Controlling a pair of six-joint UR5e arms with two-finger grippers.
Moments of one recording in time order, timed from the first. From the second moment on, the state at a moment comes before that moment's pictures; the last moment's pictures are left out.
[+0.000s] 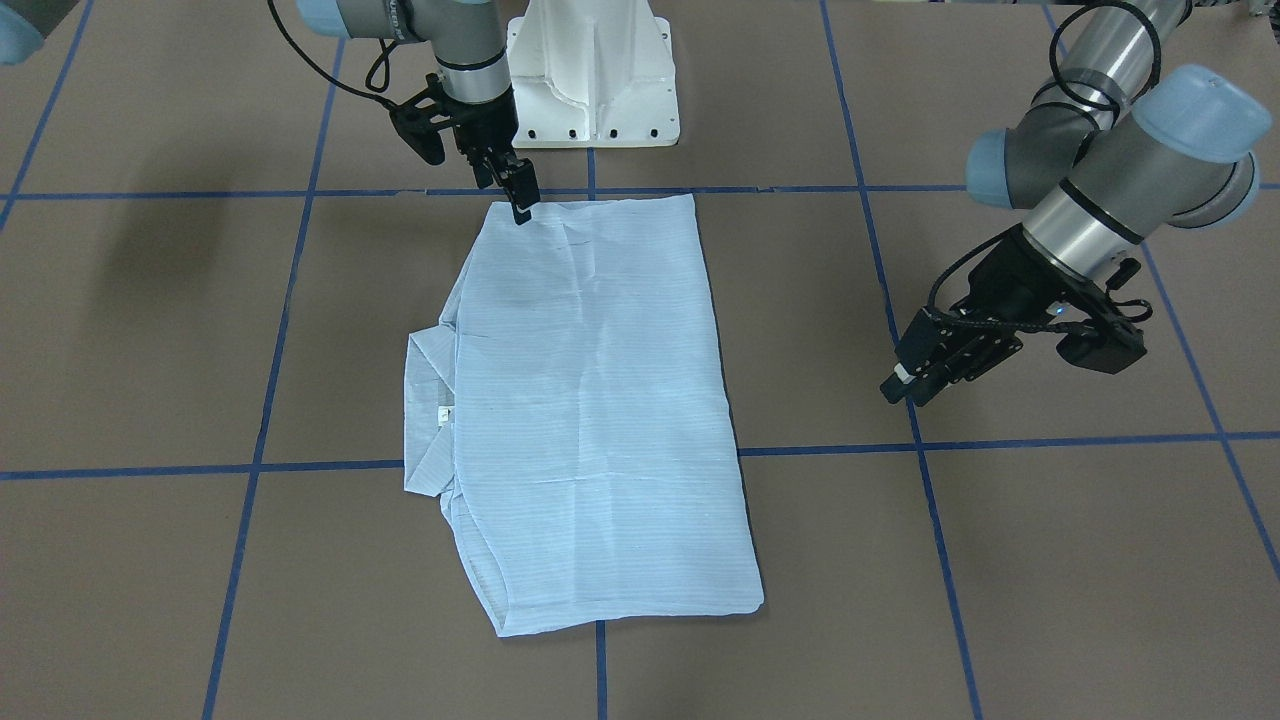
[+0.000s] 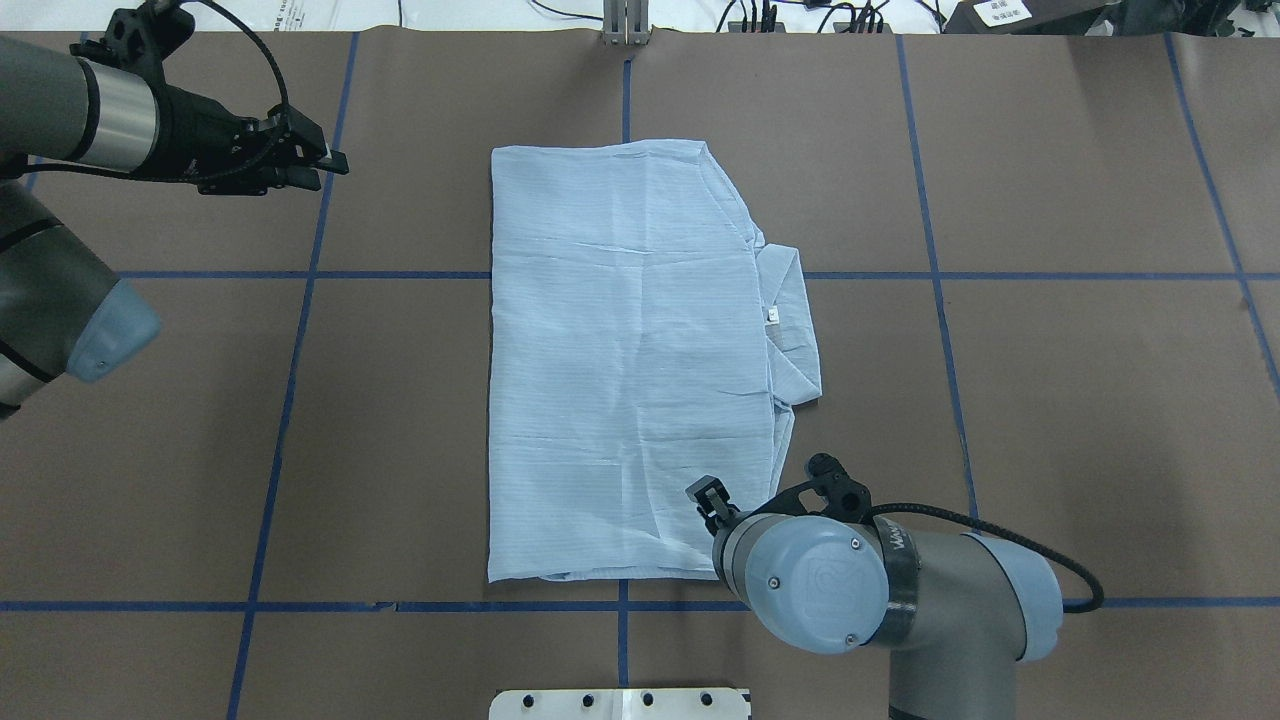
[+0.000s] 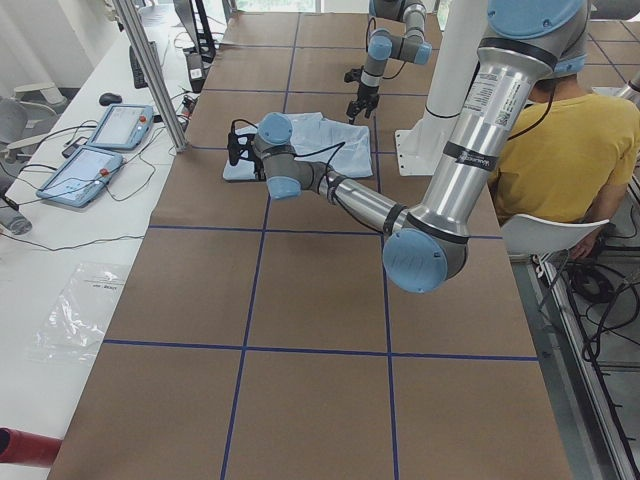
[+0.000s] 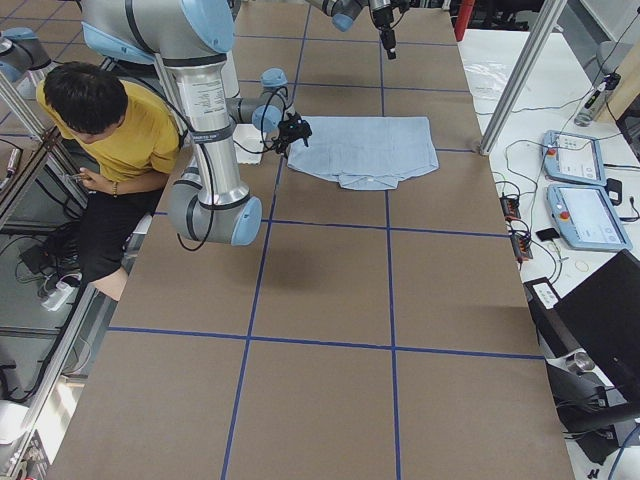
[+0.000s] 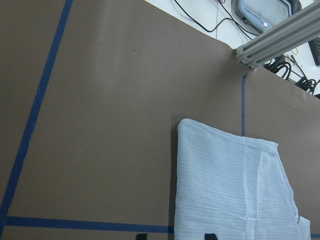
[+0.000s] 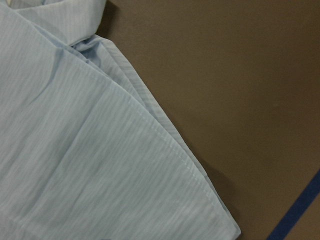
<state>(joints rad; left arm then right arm) -0.98 -1.94 -1.59 -2.46 -2.15 -1.41 0.17 -1.16 1.98 -1.56 1.50 2.47</state>
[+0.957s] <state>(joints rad) -0.98 -1.93 -1.60 -2.46 -2.13 -1.41 0.15 -1.18 1.92 -1.46 1.46 2.59</state>
